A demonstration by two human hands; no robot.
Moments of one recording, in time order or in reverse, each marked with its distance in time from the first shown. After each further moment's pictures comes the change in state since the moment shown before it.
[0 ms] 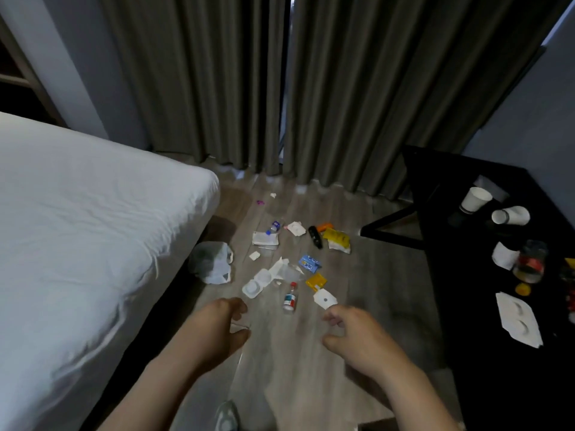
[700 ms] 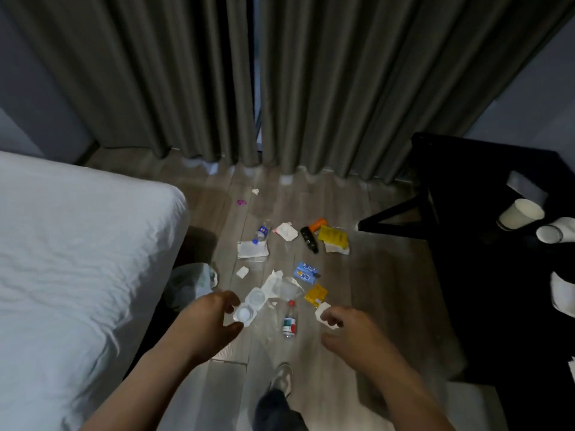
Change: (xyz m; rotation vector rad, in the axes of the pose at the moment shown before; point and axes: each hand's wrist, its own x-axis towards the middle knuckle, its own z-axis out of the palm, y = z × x) left_hand 0.308 -0.034 -0.079 0.041 -0.146 0.024; right_hand 0.274 -0.004 -0.050 0.102 0.022 0.189
